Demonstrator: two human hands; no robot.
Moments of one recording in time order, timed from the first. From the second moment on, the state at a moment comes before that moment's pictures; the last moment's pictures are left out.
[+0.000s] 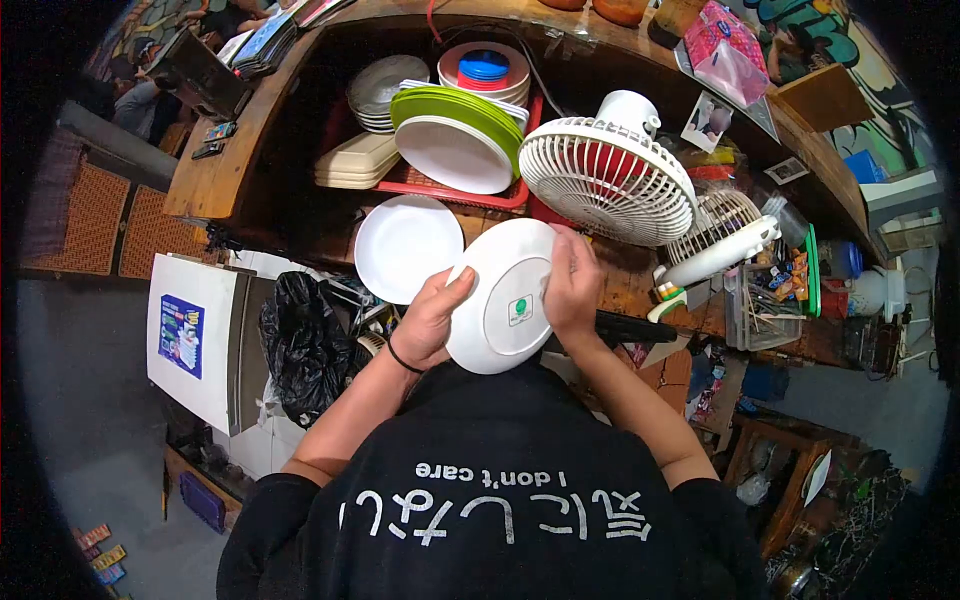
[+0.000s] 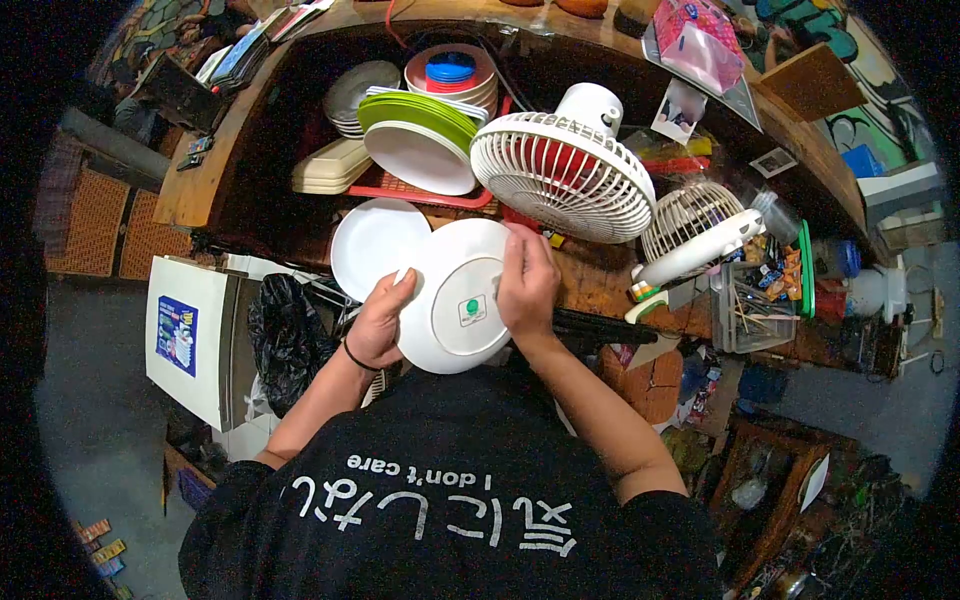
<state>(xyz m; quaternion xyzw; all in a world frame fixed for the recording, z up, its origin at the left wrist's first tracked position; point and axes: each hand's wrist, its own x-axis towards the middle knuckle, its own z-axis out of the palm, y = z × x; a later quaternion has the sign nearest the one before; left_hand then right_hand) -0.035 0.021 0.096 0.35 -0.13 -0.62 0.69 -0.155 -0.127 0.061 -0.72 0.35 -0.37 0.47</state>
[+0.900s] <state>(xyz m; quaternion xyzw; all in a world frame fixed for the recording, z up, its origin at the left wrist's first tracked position) -0.040 0.010 0.089 0.41 -0.10 -0.57 0.70 -0.144 -0.110 0.103 -0.94 0.18 -0.25 0.16</state>
